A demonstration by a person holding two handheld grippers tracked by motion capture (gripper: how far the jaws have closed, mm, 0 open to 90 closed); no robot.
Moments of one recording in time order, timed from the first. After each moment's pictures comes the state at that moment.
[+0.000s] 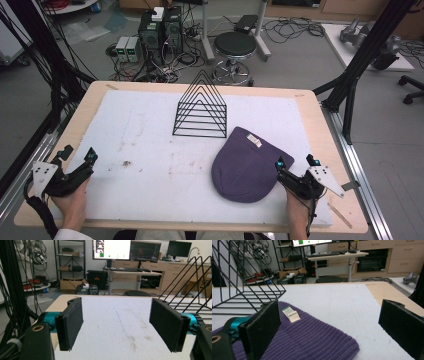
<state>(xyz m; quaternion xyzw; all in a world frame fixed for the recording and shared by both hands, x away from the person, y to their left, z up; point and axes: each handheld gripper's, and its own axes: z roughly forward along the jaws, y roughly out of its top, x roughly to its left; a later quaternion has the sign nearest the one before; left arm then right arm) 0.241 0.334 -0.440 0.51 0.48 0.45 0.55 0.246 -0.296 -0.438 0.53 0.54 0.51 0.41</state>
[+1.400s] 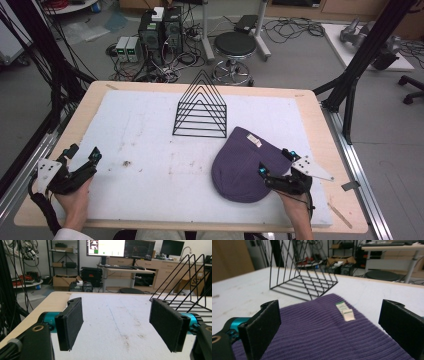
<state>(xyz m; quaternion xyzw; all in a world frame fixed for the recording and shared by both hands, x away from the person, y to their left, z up) 0.248 0.331 -0.442 0.52 0.48 0.43 0.56 0.260 -0.275 -0.425 0.40 0.67 0.56 0.28</state>
